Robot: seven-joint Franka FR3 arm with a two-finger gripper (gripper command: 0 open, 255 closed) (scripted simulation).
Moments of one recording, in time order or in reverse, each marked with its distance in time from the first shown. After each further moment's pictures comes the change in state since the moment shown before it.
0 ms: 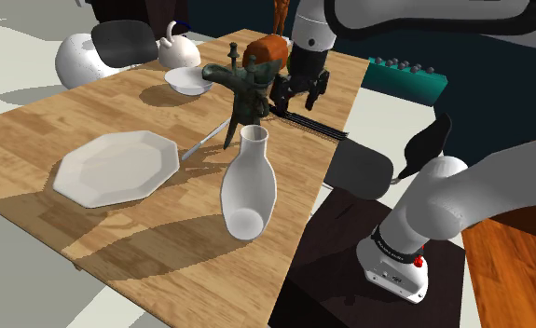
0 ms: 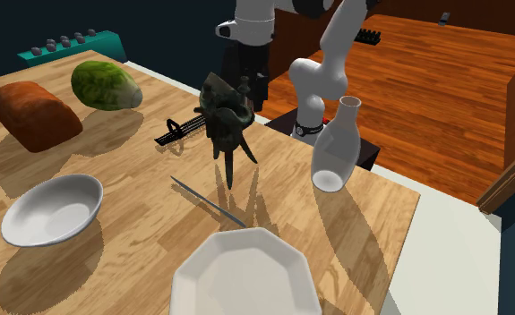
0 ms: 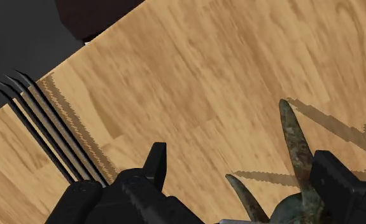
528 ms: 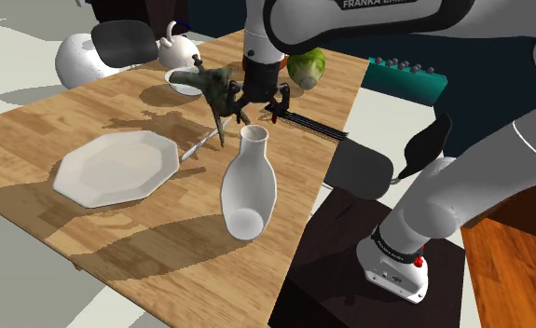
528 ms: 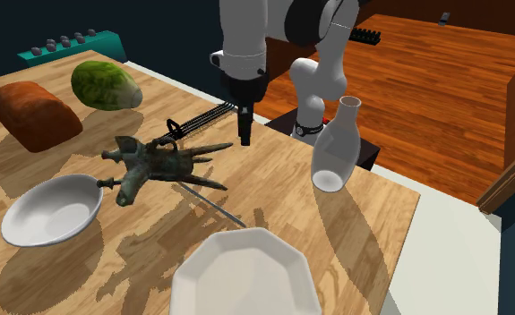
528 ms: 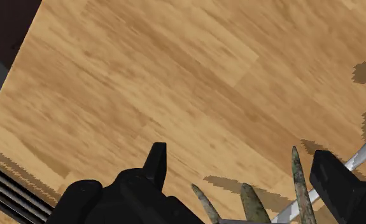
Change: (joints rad) arm -0.064 0.271 0.162 0.156 0.025 0.099 0.466
